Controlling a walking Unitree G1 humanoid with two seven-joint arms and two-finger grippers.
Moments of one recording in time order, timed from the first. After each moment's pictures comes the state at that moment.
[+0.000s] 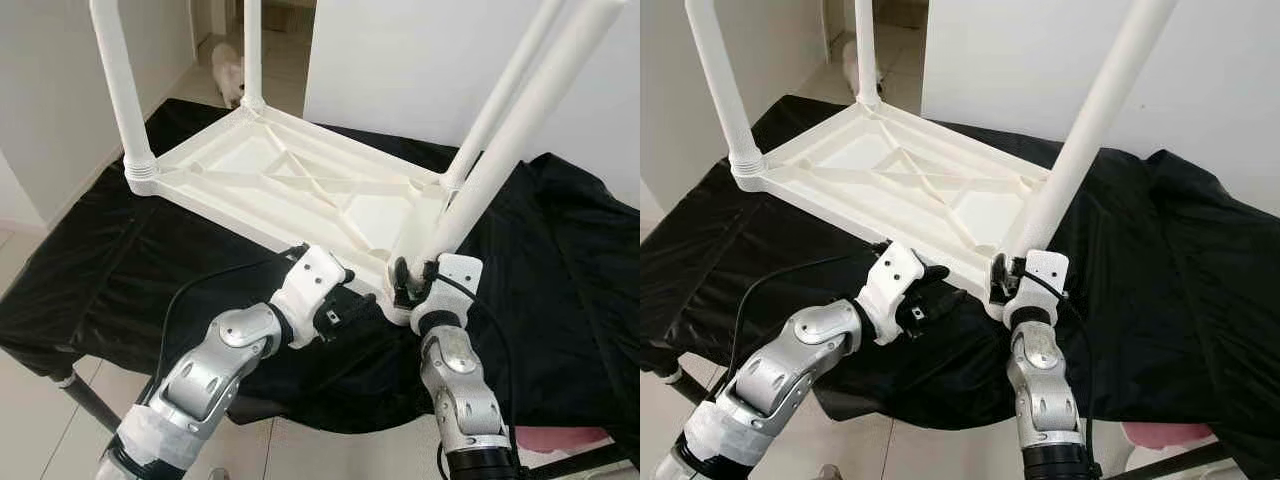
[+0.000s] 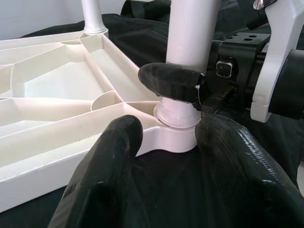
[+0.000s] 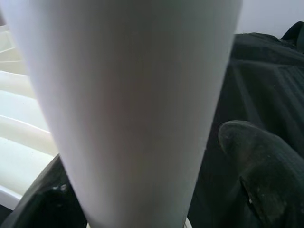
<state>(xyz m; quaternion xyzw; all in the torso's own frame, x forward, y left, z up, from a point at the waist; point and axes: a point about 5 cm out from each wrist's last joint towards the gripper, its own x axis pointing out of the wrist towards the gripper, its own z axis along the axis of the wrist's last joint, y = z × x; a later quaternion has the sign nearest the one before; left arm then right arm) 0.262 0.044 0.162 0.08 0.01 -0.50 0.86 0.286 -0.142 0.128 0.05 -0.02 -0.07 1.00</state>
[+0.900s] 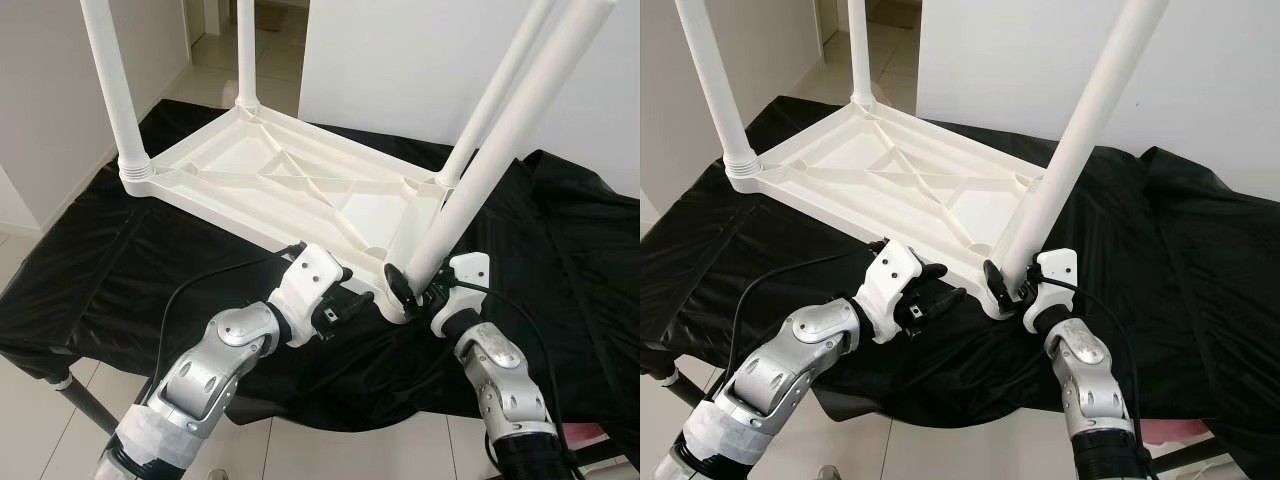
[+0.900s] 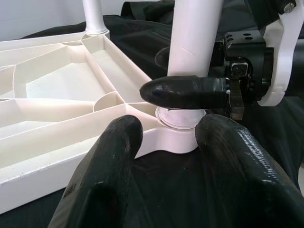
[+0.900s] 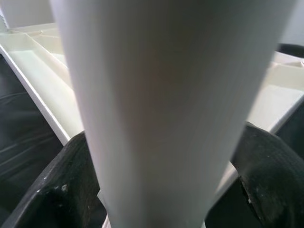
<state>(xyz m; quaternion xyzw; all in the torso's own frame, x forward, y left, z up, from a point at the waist) 0.264 0.047 0.163 0.08 0.01 -0.50 0.87 0.299 -0.171 0.125 0.00 -0.03 0.19 0.98</state>
